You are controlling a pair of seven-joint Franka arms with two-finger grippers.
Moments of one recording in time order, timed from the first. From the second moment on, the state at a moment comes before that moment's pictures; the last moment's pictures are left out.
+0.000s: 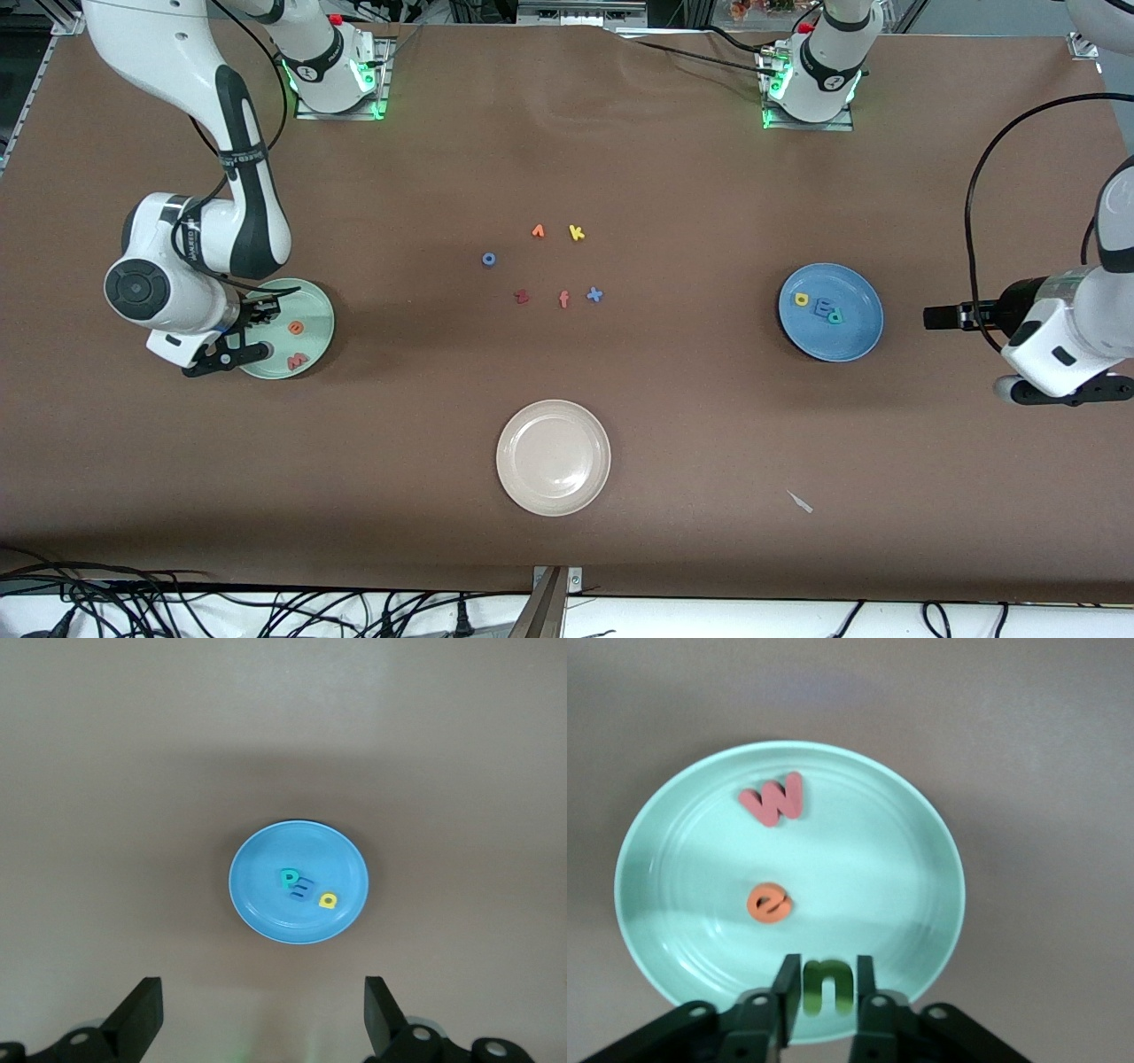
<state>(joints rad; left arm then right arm) 0.12 0.57 -0.20 -1.01 0.08 1.28 -0.12 0.53 0.52 -0.55 -1.92 0.13 2.18 -0.37</state>
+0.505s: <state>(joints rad) 0.05 0.45 -0.05 -1.16 -0.05 1.45 -0.02 0.56 0.51 -0.54 -1.72 0.21 1.93 -0.35</state>
